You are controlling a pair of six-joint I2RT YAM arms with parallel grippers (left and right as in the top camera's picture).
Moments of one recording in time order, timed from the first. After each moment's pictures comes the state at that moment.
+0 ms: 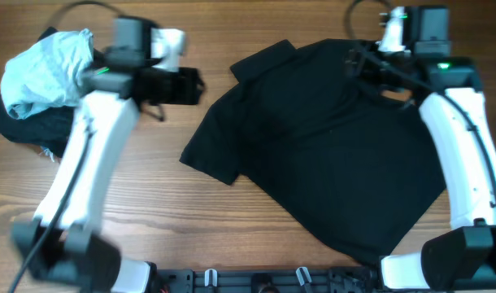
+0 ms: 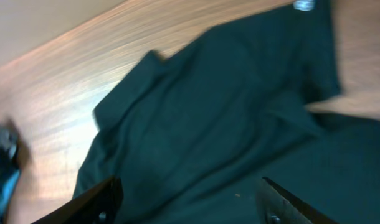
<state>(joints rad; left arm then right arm) -0.19 1.67 1.50 -0.93 0.25 -0.08 0.00 1.60 1.51 -0.84 -0.21 0.35</state>
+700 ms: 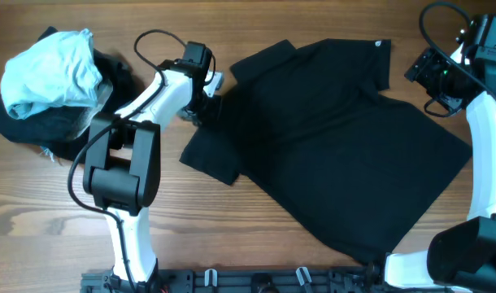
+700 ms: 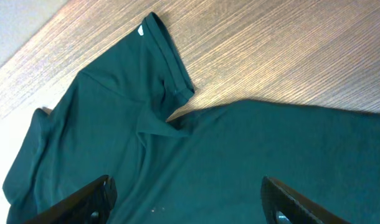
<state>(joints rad) -0.27 2.13 1.51 -0.85 0.09 -0.07 -0.24 1.61 1.51 -0.93 -0.04 0.41</state>
